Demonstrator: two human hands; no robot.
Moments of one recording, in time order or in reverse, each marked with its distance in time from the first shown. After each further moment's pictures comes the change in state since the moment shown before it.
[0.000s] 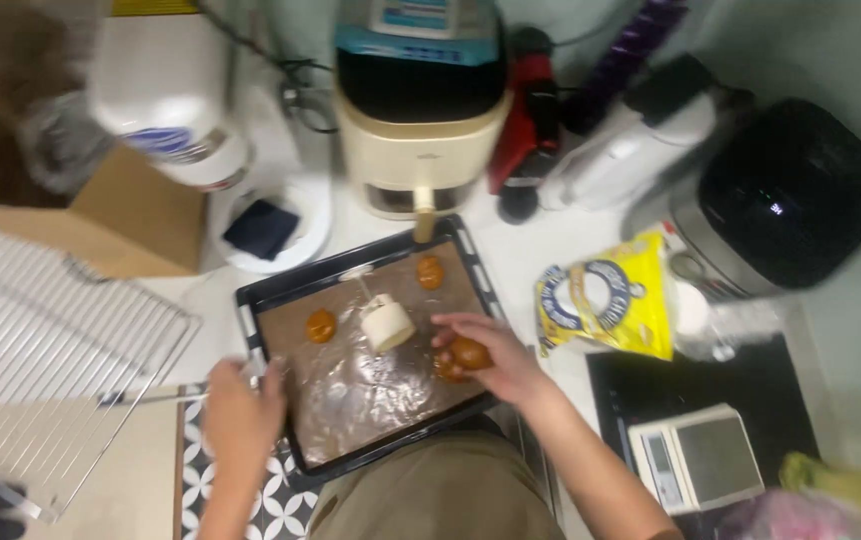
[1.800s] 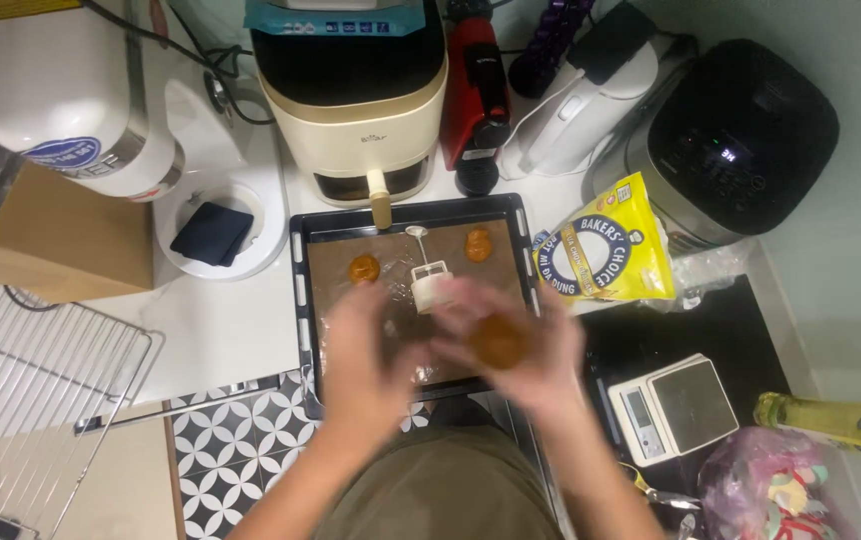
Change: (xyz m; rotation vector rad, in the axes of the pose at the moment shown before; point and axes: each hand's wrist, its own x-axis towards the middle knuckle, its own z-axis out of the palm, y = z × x) left_hand -0.019 0.179 0.014 -0.353 -0.204 0.399; right_hand -0.086 -0.035 0.059 0.275 -0.116 -0.389
